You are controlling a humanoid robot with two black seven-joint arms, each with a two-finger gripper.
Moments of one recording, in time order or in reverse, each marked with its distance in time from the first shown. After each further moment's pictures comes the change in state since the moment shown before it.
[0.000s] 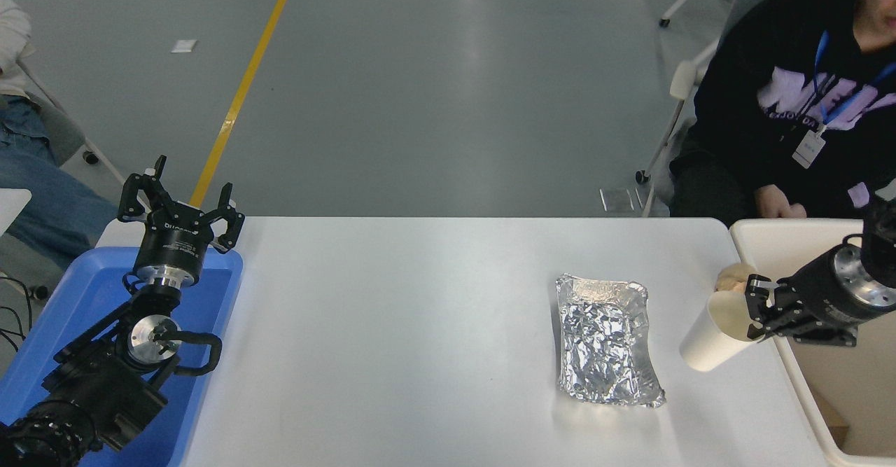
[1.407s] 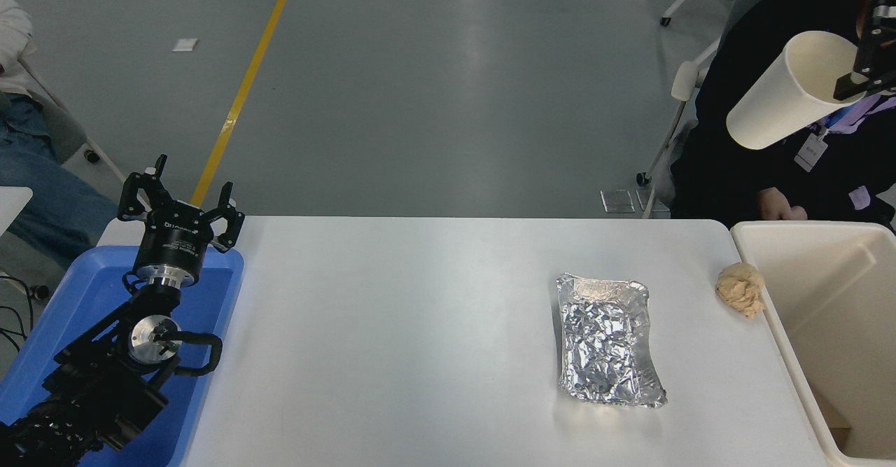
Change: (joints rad) left arm 0.000 0.000 0.000 0.000 0.001 0.000 0.000; right arm 0.623 -0.026 -0.264 0.008 -0.001 0.114 -0.001
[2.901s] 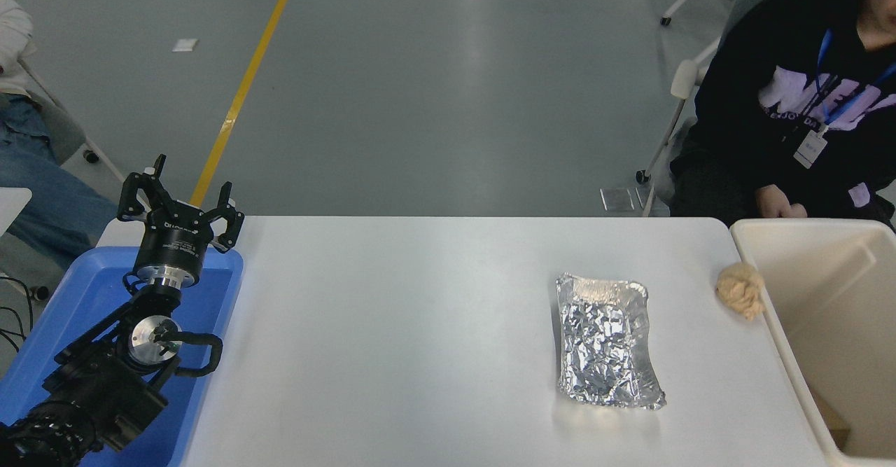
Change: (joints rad) left arm 0.000 -0.001 0.000 0.000 -0.002 0.001 -0.002; right arm -1.906 0.021 0.838 -1.133 0.000 -0.796 0.001
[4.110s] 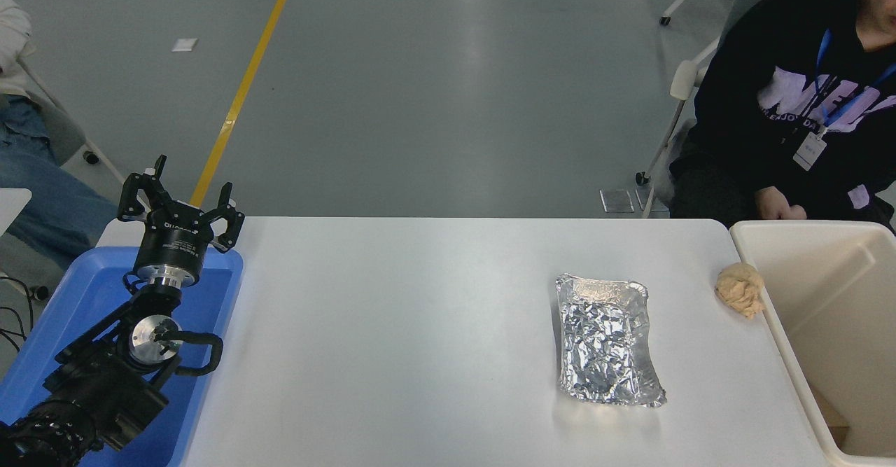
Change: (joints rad) left arm 0.000 0.000 0.000 0.000 0.000 0.000 0.000; right arm 0.133 -0.120 0.121 0.355 0.002 -0.087 0.000
